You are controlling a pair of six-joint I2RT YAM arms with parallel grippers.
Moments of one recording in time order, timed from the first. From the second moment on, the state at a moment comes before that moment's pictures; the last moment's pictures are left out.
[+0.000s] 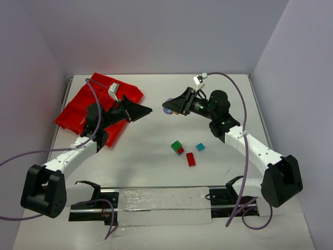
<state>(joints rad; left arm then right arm) -0.34 1.21 0.68 0.58 0.71 -1.08 0.47 1.25 0.89 0.41 -0.63 0.97</state>
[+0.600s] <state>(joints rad) -0.46 1.43 0.68 1.21 0.86 -1.38 0.49 1.30 0.89 0.58 -0.64 1.13</state>
